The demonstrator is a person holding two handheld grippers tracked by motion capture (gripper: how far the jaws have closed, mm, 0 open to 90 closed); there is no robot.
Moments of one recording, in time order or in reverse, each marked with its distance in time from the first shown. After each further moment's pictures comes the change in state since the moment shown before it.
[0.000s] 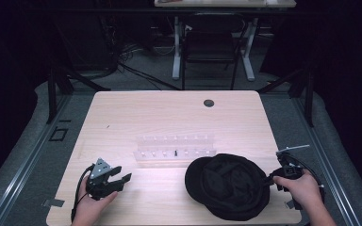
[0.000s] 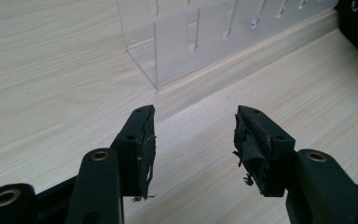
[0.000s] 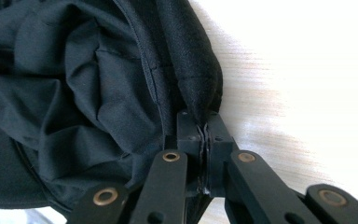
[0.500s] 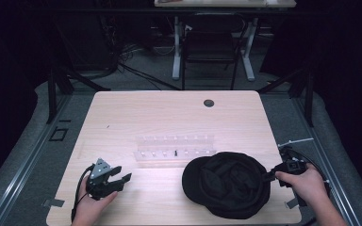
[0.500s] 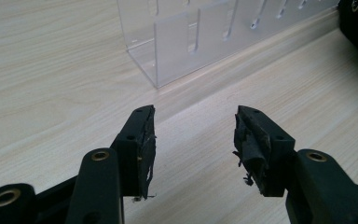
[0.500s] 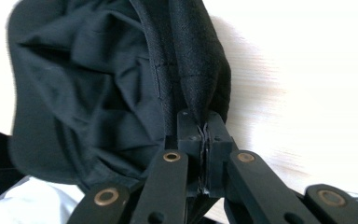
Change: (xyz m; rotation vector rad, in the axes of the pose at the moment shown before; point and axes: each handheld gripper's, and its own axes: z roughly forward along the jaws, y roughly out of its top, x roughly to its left) left arm 0.000 0.000 0.000 -0.001 0.000 0.000; right arm 0.024 0.001 -0.031 -0.009 0.025 -0.027
